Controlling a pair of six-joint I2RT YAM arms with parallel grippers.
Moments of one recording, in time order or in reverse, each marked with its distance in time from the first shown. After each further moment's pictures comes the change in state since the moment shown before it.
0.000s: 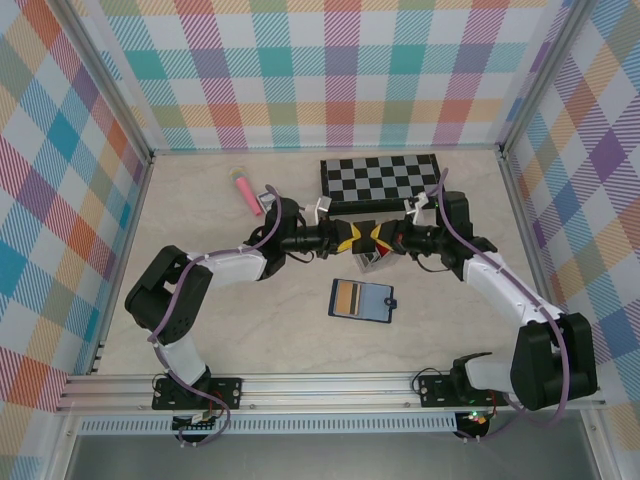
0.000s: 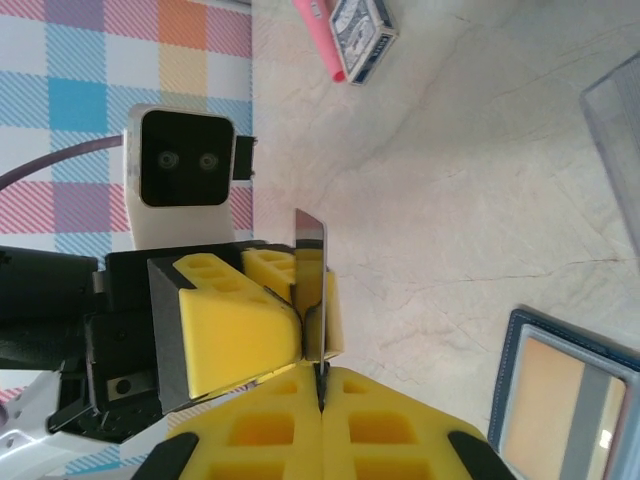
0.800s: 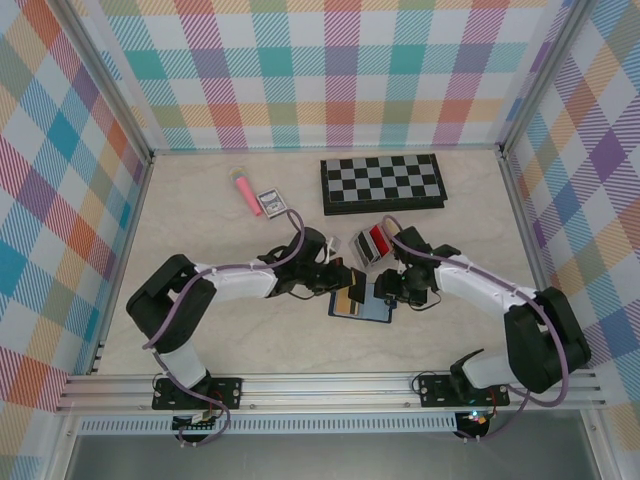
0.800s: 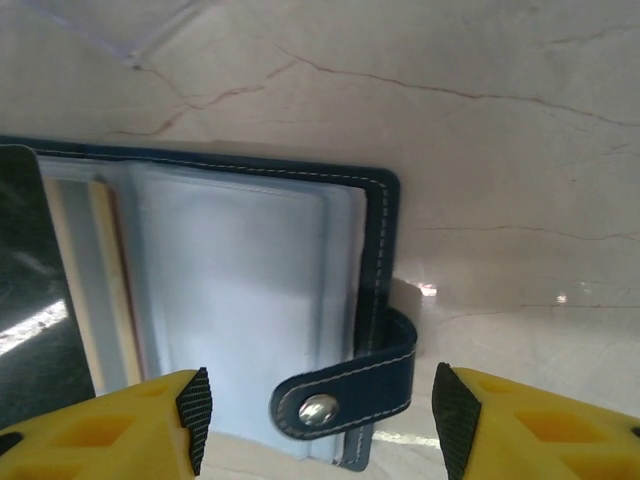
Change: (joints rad) left arm -0.176 -0.027 -0.050 -0.498 -0.303 0.364; right arm 0.262 0.110 -0.047 -0.511 0.631 -0.219
